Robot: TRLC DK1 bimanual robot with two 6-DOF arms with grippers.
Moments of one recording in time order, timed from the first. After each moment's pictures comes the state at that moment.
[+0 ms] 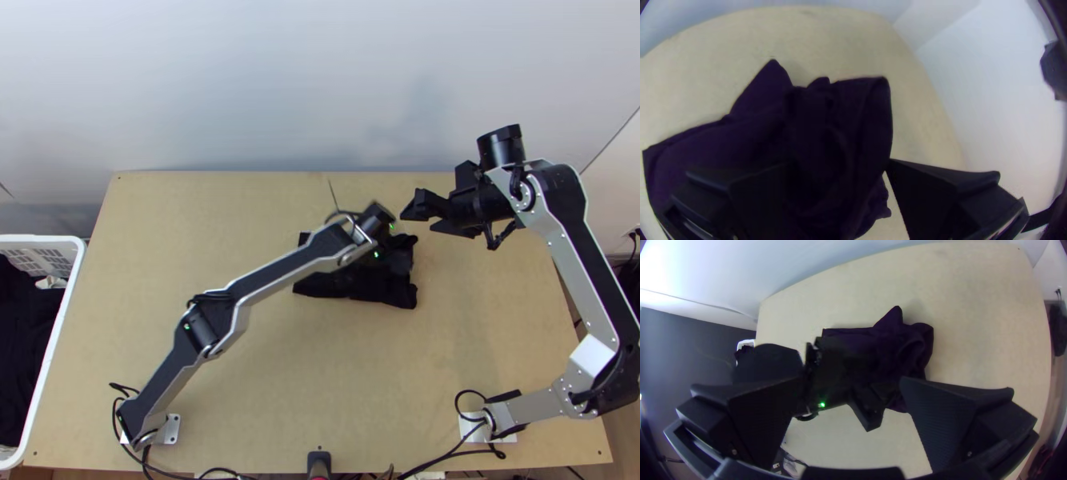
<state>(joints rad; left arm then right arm) -0.88 2.35 2.22 -0.65 0.17 -0.55 0.28 1.58 1.76 -1.21 -0.41 0.44</state>
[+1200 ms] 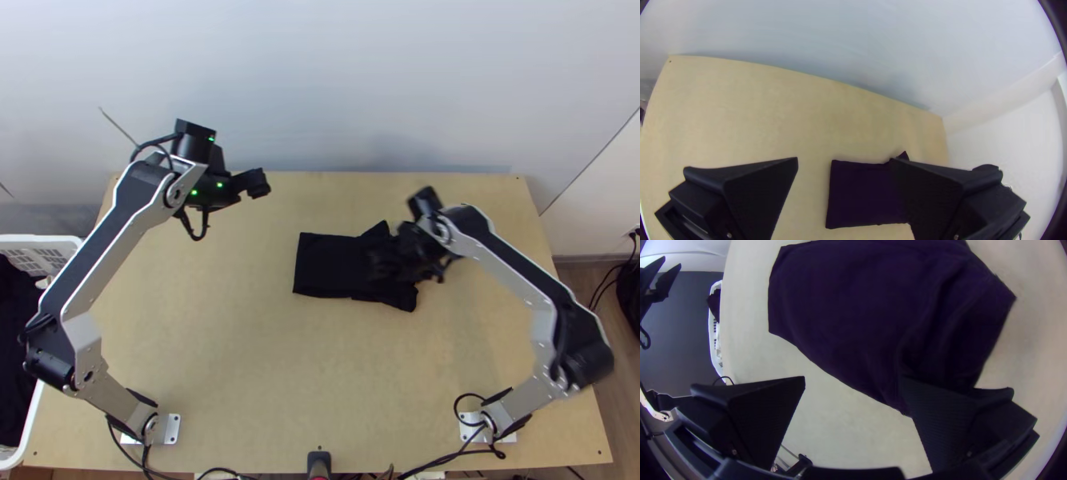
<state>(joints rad) -0.36 1.71 1.82 -0.87 0.17 -0.57 0.41 1.71 1.34 -0.98 -0.44 0.30</state>
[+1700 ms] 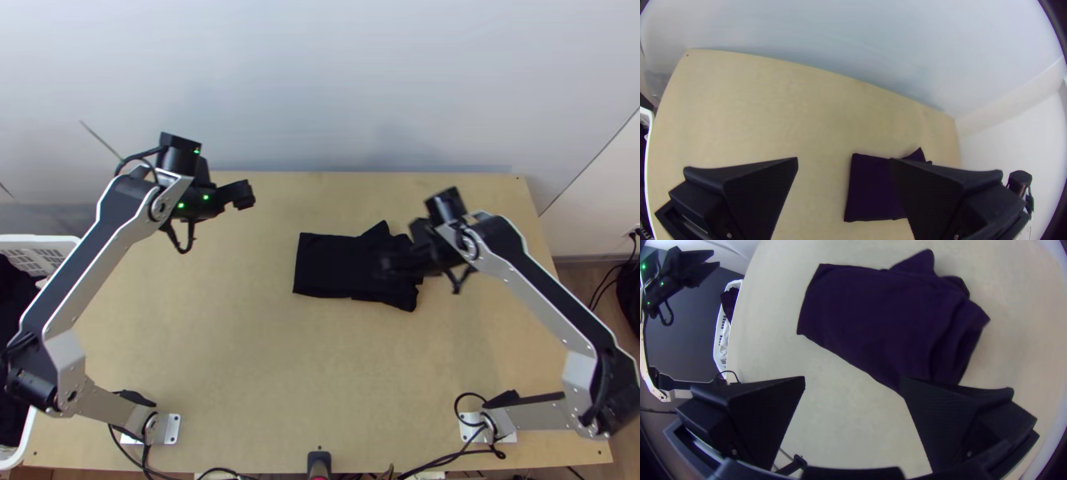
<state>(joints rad) -0.32 1.60 1.68 -0.87 0.12 -0.55 0.44 1.51 1.31 -0.96 -0.39 0.28</state>
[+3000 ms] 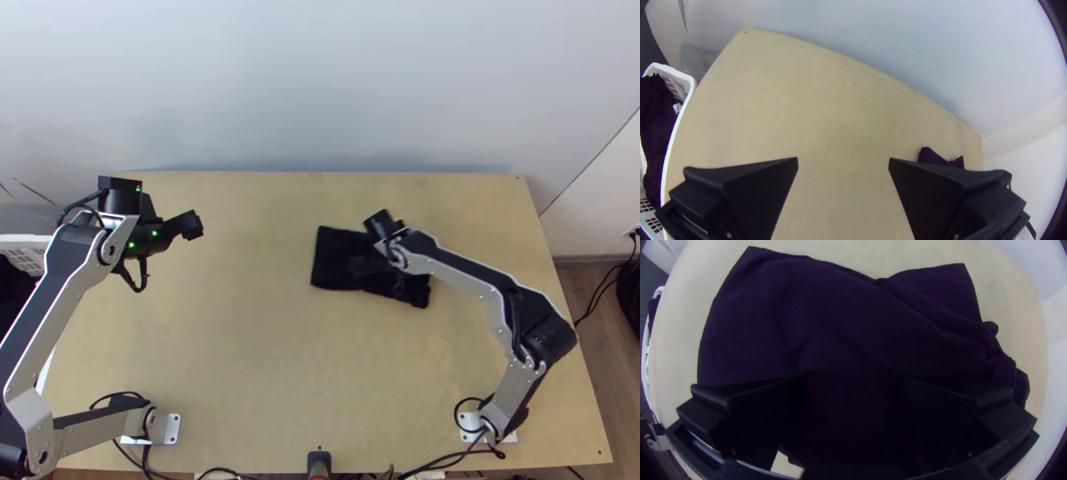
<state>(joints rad) -0.12 1.31 1.30 -0.83 0.07 -0.49 0.56 1.90 1.23 -0.54 0.14 0.31</state>
